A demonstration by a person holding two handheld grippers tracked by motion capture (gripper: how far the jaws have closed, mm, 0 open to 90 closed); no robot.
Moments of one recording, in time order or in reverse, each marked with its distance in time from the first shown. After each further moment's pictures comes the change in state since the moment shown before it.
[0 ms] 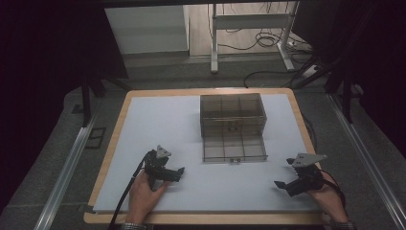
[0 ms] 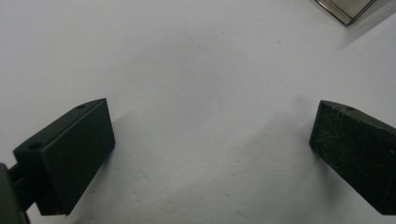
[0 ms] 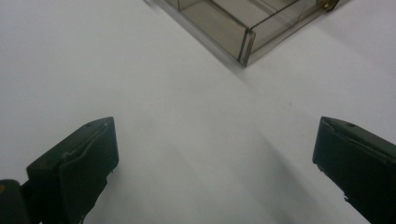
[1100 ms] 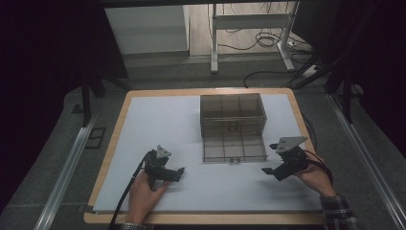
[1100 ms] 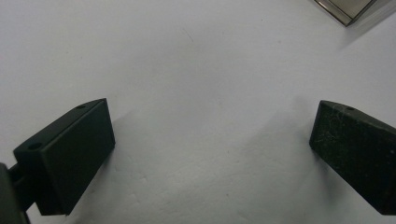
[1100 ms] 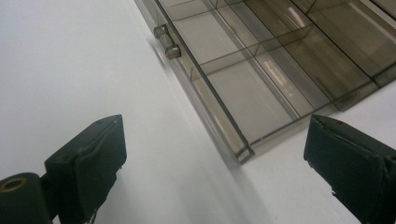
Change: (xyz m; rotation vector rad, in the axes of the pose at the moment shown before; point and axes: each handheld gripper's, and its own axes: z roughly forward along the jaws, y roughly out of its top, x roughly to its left) left arm 0.000 0.000 0.000 0.000 -0.001 0.000; right arm -0.008 0.067 0.018 0.012 0.077 -0.191
